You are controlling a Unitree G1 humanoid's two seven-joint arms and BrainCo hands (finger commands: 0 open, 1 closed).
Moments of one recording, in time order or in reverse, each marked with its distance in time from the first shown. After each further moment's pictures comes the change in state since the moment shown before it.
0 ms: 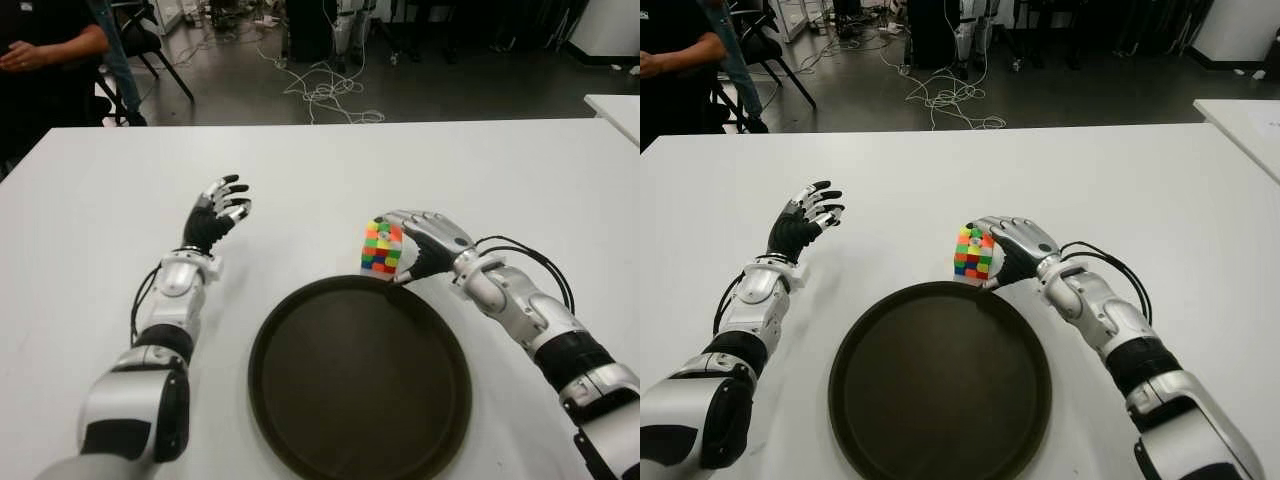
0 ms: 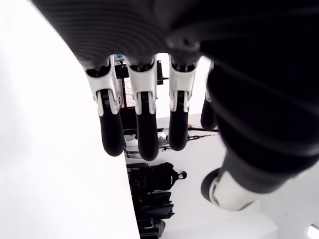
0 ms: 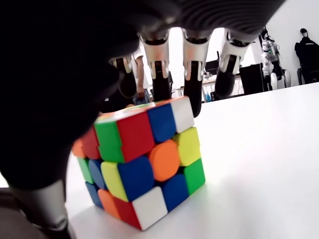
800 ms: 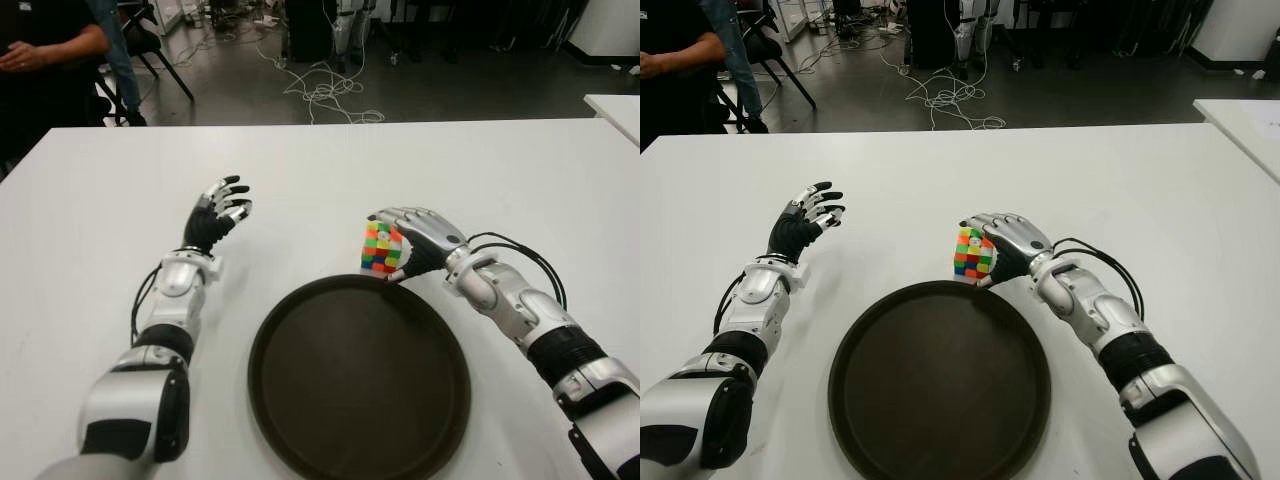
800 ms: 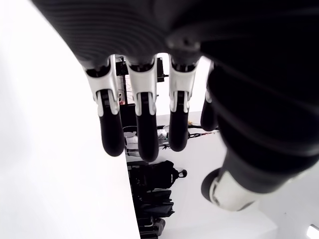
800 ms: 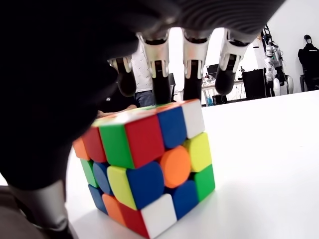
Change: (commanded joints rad) left arm 0.001 -0.001 -0.004 -0.001 0.006 -0.003 0.010; right arm -0.031 0.011 0.033 0.001 -0.009 0.020 0.013
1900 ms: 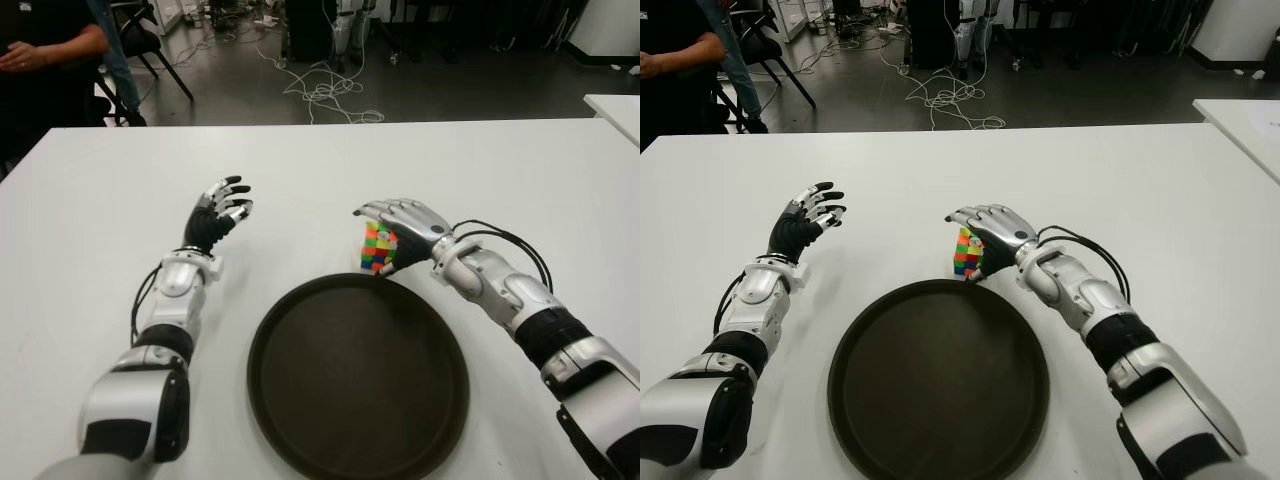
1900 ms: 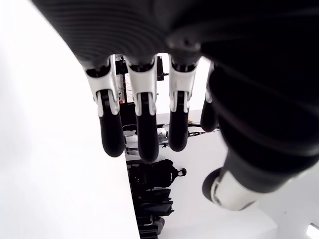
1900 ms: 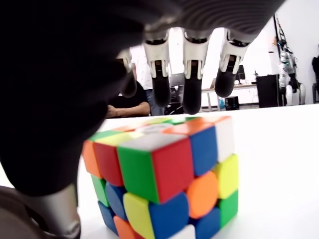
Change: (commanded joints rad) left arm -0.004 0.005 0.000 0.010 0.001 -0.001 -0.012; right arm -0.088 0.023 0.066 0.076 -0.049 -0.015 -0.055
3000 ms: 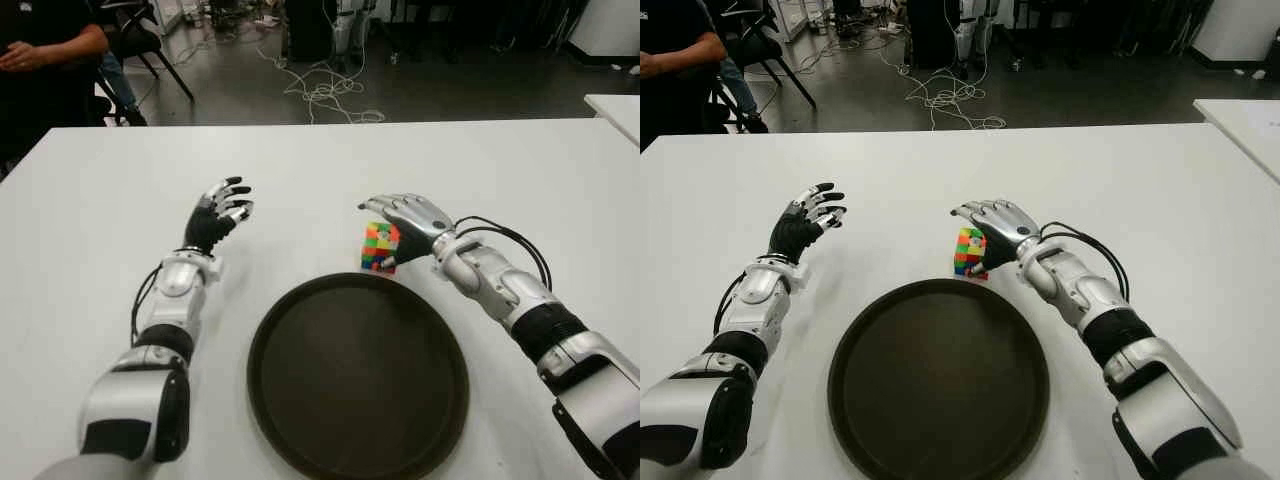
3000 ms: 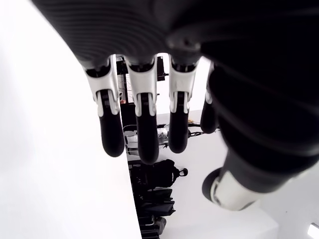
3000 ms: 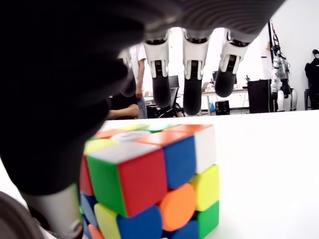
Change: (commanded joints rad) left arm 0.000 -0.001 0.000 -0.003 -0.001 0.002 -0.009; right arm -0.028 0.011 -0.009 0.034 0.013 0.043 -0.013
